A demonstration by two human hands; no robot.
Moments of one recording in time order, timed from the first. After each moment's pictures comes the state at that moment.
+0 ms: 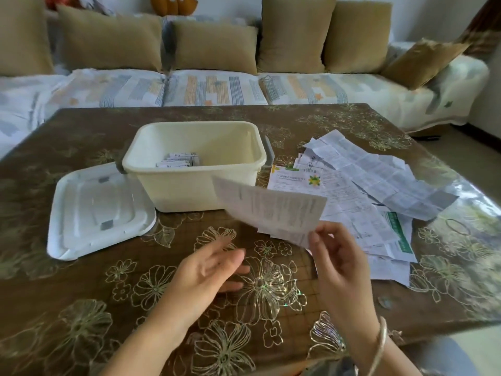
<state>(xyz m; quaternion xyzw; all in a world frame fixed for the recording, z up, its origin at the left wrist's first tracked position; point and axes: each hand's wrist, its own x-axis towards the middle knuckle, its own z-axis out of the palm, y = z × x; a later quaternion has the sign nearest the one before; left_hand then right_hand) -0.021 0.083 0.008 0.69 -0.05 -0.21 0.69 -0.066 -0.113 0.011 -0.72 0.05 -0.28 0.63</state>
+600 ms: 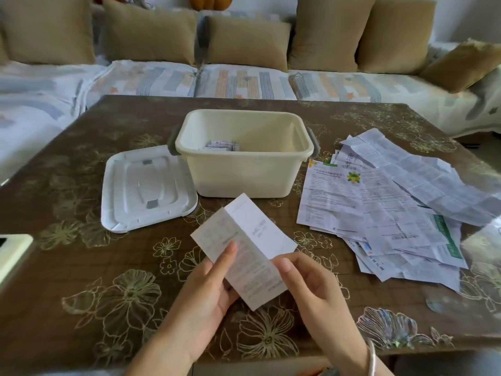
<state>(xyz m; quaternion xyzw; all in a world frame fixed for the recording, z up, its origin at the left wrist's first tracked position) -0.047 0.123 0.004 0.52 0.04 -0.22 0.83 -0.079 -0.039 -0.007 -0.74 -0.02 -0.05 0.67</state>
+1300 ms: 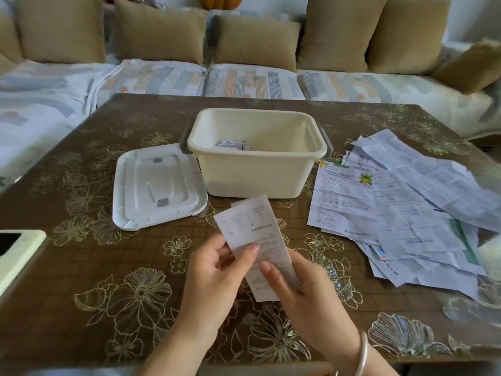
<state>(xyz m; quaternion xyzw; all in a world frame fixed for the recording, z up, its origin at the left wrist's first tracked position) -0.048 0.123 0.013 0.68 -0.04 -0.02 0.73 -0.067 -0.021 -0.002 -0.84 -0.10 -0.06 0.53</state>
